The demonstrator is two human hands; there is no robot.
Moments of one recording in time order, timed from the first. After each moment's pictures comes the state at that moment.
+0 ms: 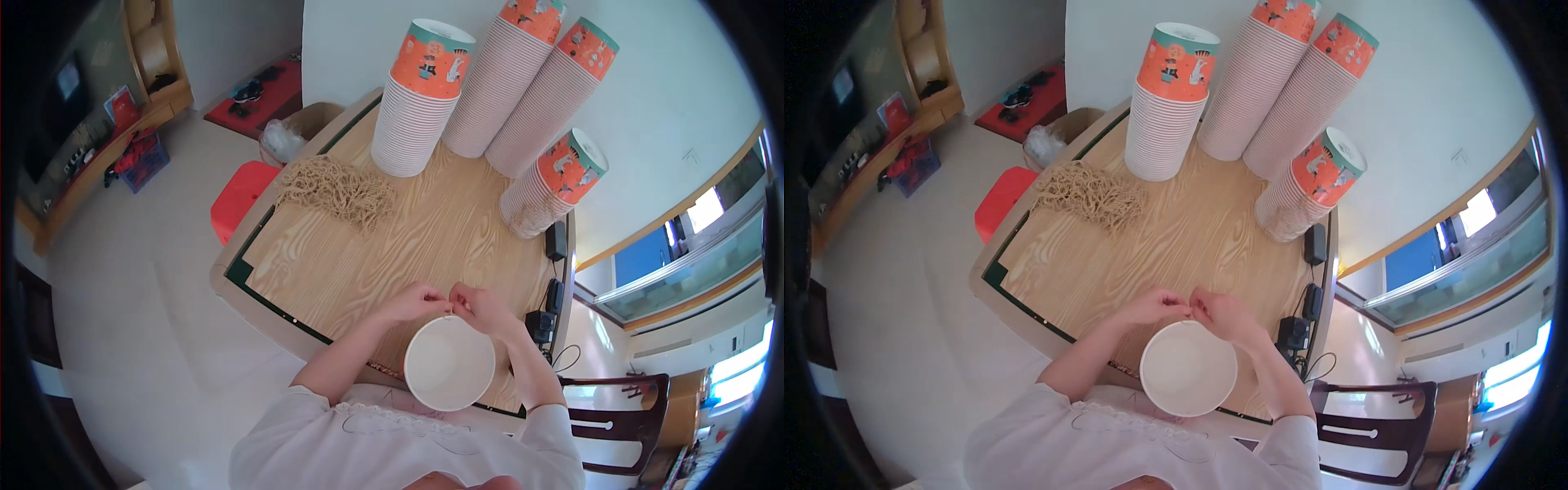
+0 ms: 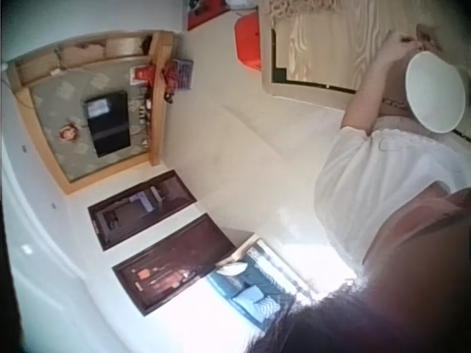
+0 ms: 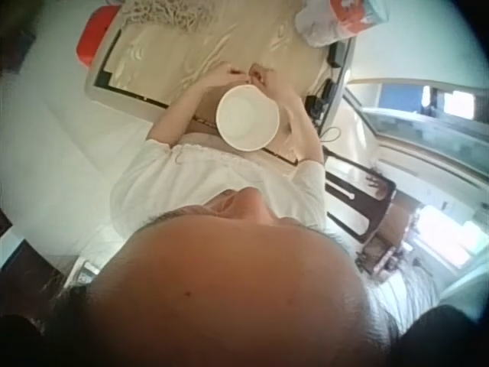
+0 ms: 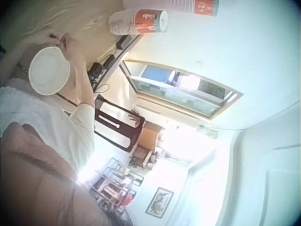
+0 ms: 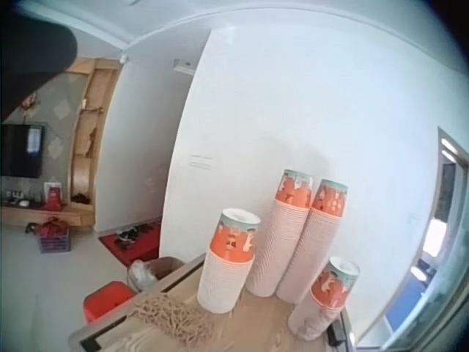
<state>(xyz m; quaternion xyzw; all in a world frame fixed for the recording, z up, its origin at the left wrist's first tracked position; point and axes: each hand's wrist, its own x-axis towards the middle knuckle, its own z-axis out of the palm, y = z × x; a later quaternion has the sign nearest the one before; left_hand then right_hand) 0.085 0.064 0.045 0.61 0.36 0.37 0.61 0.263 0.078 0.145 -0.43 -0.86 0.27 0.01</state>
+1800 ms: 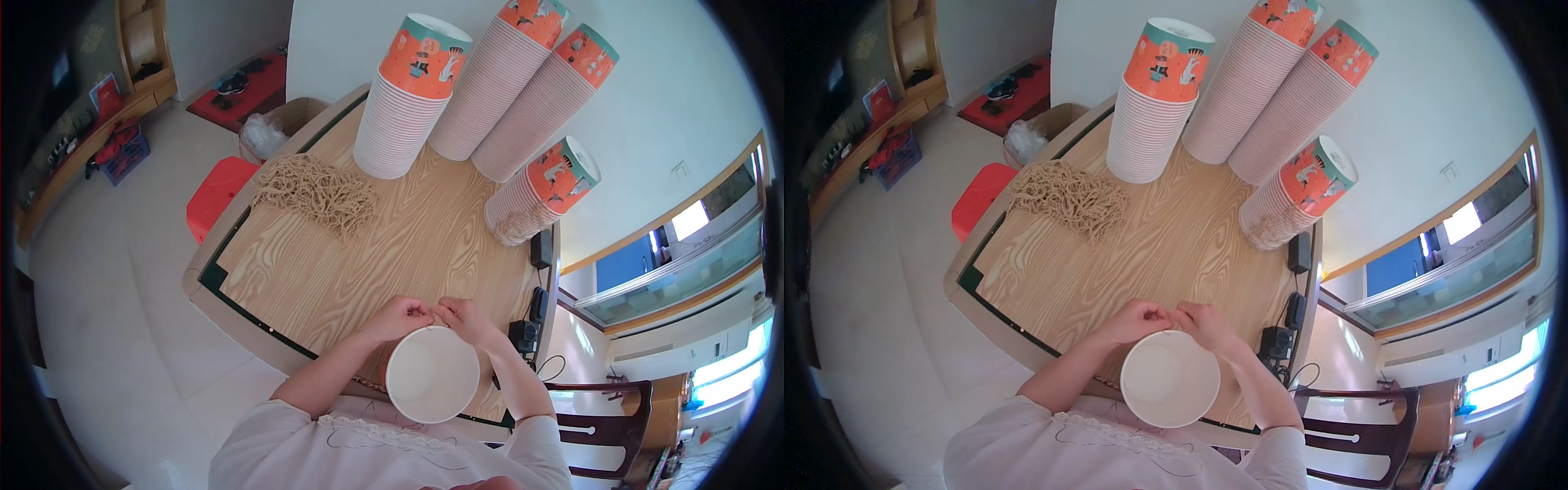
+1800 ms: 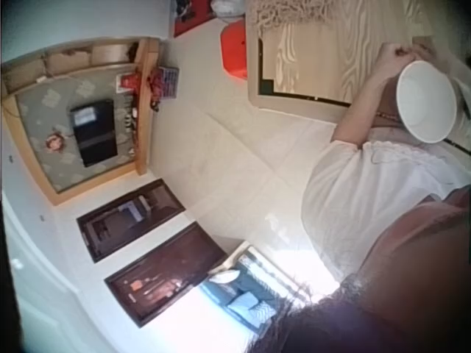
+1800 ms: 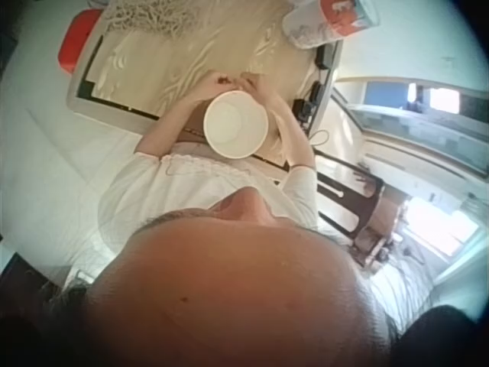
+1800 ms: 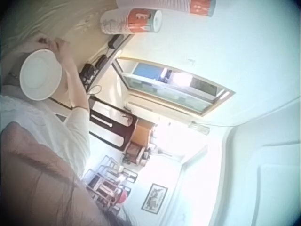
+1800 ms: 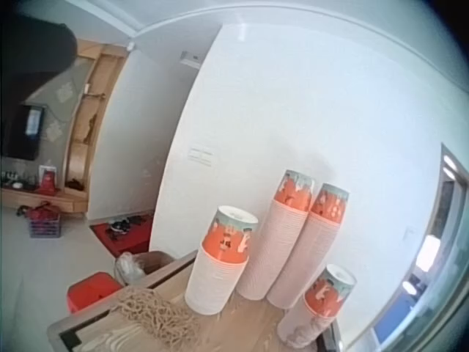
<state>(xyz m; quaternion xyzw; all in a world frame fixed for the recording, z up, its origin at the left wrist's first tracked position) 0.098 0.057 0.043 0.50 0.39 0.43 0.65 0.271 0.092 0.120 -0.46 -0.82 0.35 0.04</state>
